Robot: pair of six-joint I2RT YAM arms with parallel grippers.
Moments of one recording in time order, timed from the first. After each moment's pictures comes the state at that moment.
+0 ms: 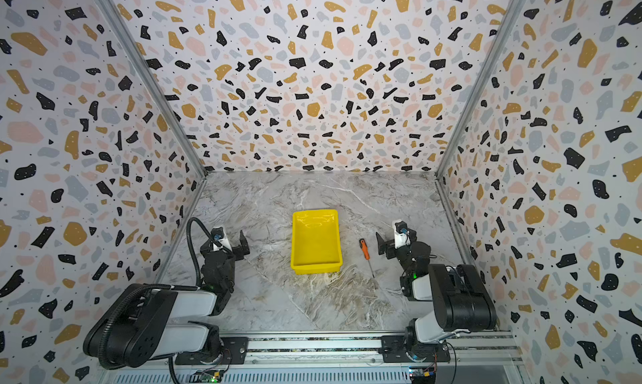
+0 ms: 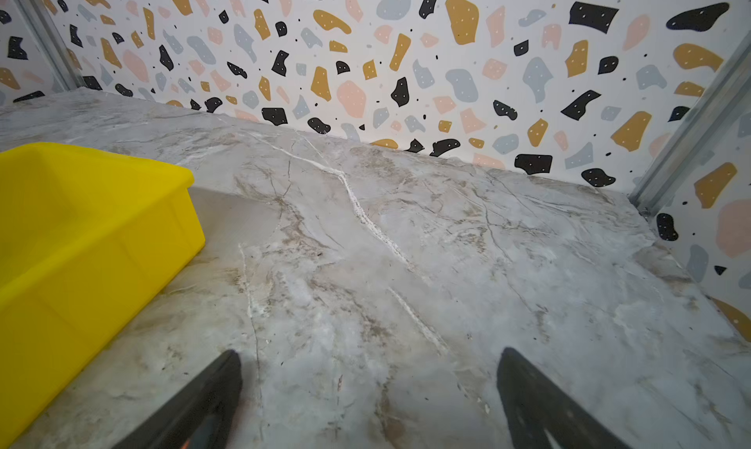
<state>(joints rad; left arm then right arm) -0.21 1.34 0.11 1.08 -0.46 -0.01 0.01 1.50 0.19 1.13 -0.31 -0.14</state>
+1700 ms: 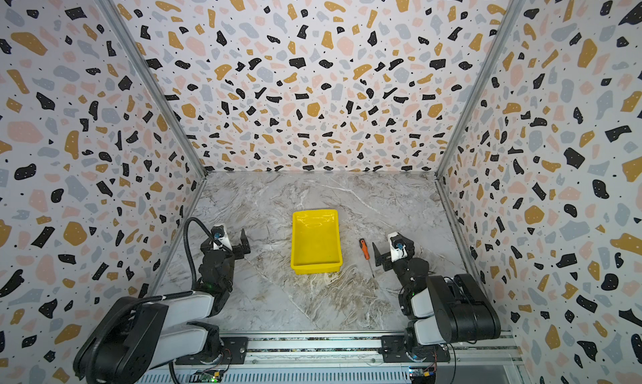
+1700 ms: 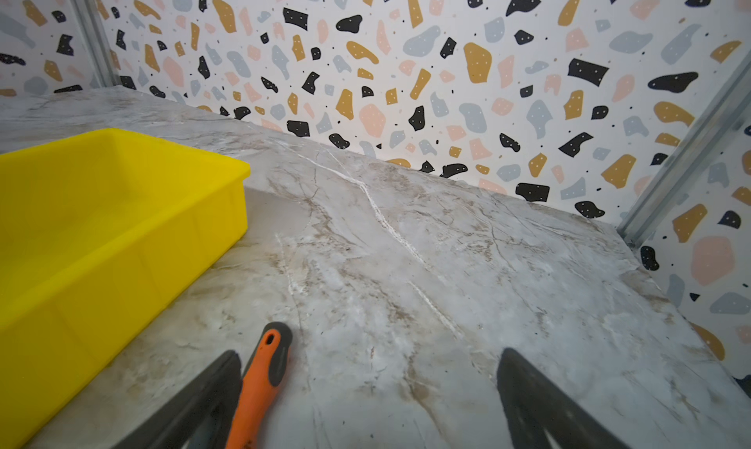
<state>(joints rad) -0.22 1.19 0.17 0.86 -0.43 -0.01 0.13 1.40 0.00 1.33 -0.21 -0.20</state>
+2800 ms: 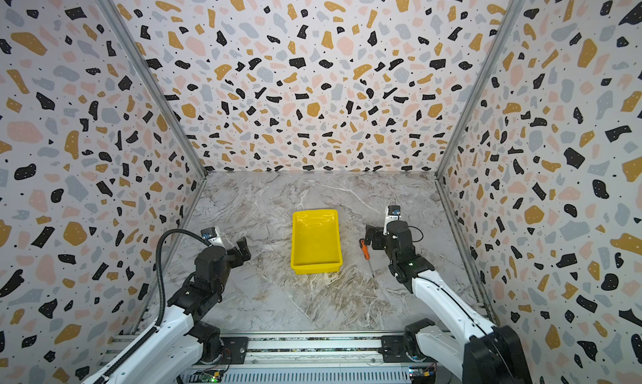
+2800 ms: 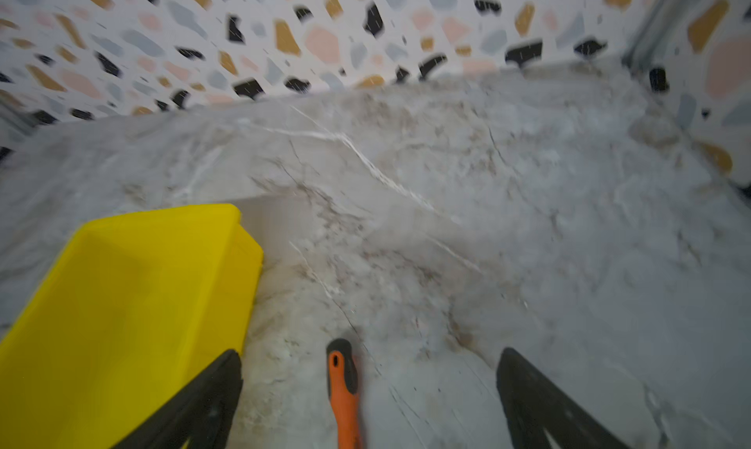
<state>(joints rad) -0.33 0.71 0.34 -0.11 -0.44 -0.42 0.29 1.11 0.58 -0.06 0.12 0.30</state>
